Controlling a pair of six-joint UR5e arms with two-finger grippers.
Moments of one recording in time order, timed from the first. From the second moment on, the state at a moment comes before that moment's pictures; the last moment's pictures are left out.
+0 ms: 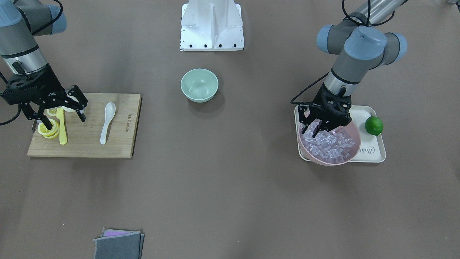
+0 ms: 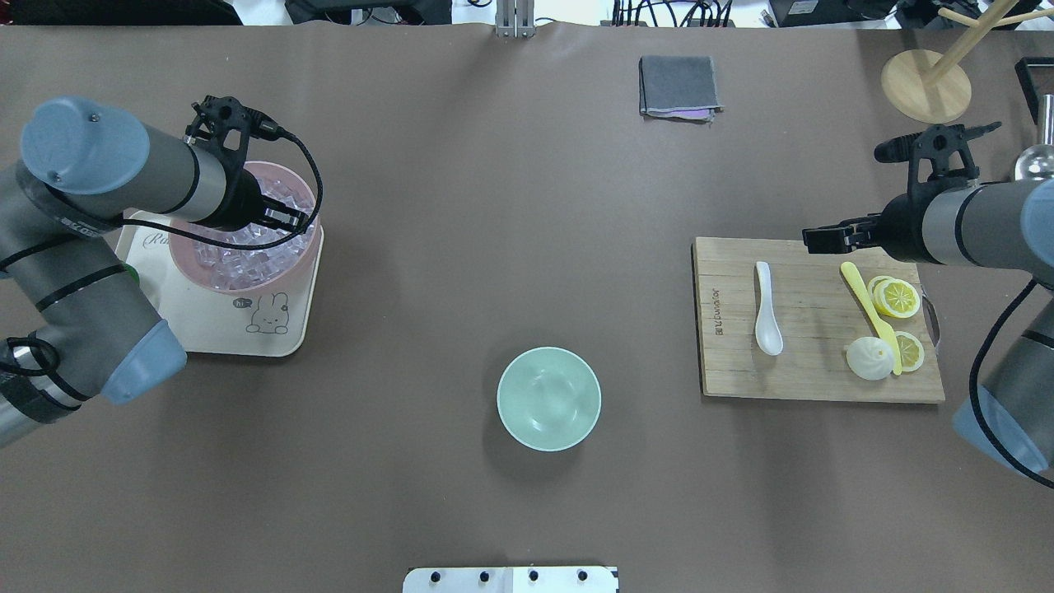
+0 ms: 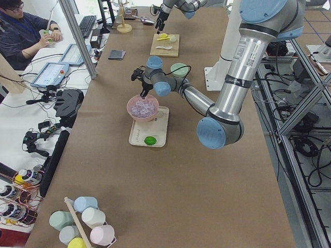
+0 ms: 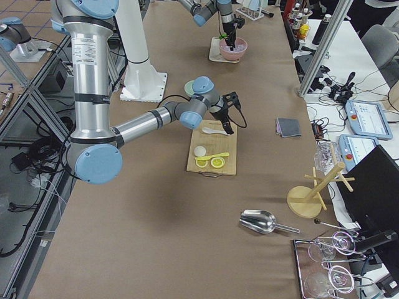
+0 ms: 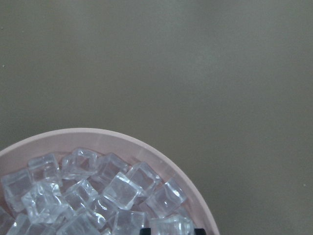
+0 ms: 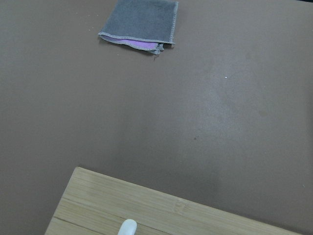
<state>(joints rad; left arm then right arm) -0.80 -1.92 -1.75 -2.02 -1.93 -0.74 0.82 -1.57 1.92 -0.96 1.78 0.82</state>
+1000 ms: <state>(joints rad) -0.52 -1.98 -1.77 -2.34 -1.78 -1.38 0.79 -1.56 1.92 -0.96 1.74 0.82</state>
